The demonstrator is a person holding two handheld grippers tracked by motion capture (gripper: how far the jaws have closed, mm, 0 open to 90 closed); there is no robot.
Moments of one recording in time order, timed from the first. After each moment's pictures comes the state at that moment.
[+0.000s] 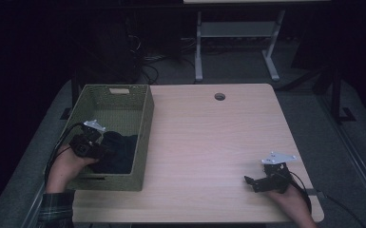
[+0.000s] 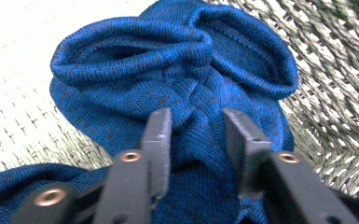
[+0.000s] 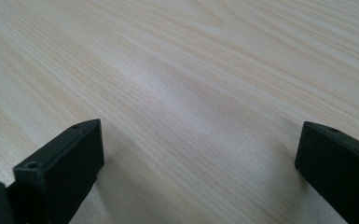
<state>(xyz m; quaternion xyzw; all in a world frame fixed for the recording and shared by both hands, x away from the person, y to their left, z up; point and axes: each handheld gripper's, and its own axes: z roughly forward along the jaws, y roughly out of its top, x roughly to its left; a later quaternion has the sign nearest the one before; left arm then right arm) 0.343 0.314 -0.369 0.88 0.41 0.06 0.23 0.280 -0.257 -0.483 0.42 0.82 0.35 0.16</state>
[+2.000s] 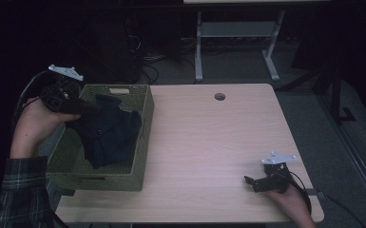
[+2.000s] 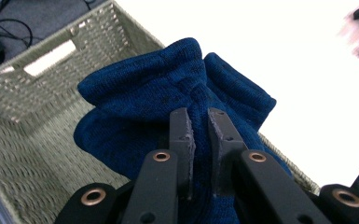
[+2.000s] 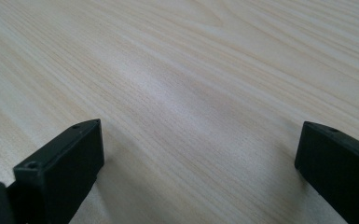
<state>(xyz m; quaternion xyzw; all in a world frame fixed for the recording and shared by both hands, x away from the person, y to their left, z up) 0.361 0.309 -0.207 0.88 0.36 0.12 0.30 0.280 -0.257 -0.483 0.42 0.82 0.35 0.16</state>
